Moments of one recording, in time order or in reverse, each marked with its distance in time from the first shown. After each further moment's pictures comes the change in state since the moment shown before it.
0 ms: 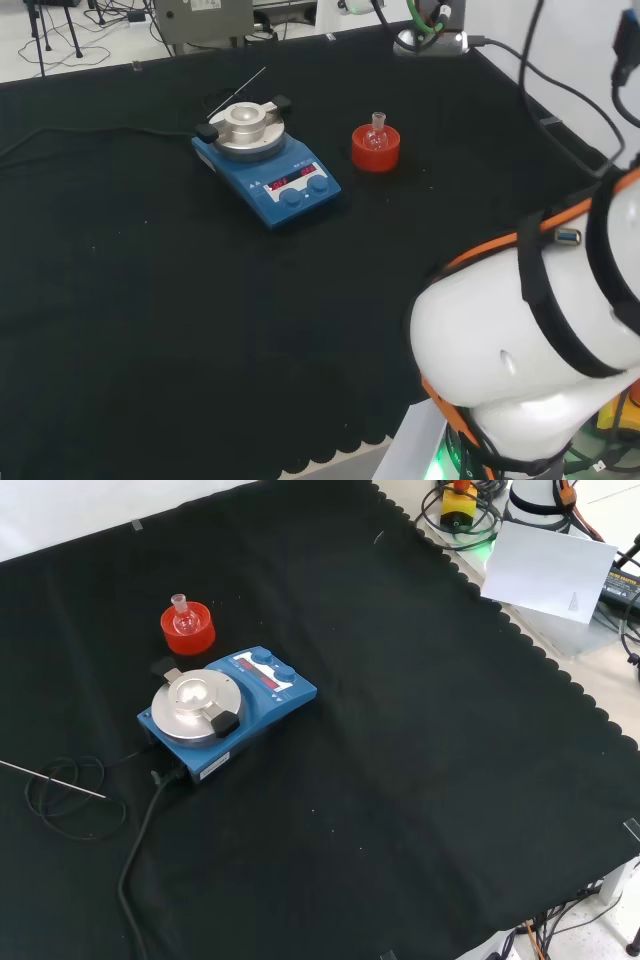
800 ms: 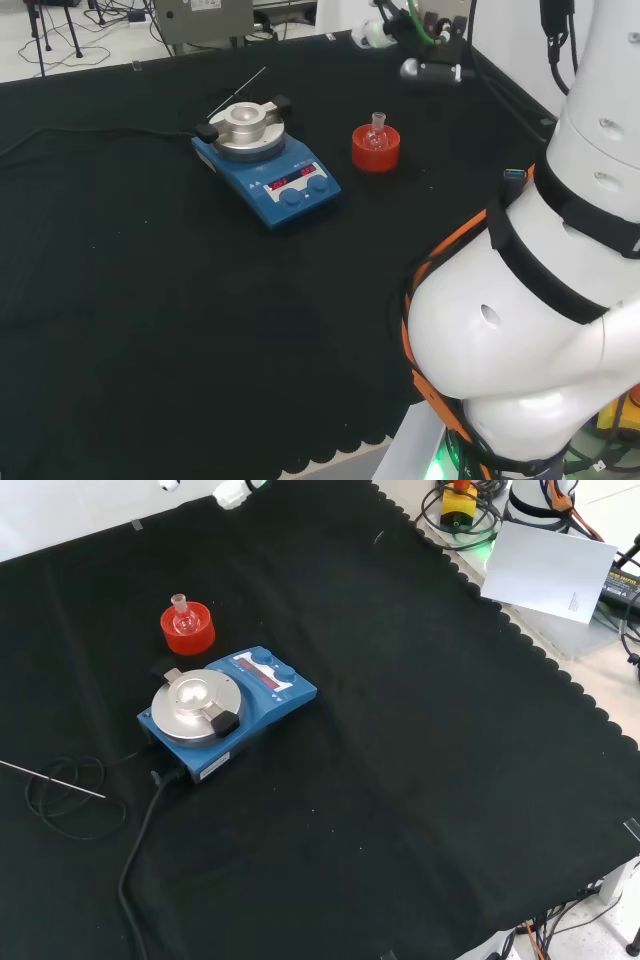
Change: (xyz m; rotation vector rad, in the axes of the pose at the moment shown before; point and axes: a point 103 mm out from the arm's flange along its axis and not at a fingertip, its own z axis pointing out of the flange) arm -0.068 0.112 0.079 -0.029 0.096 0.054
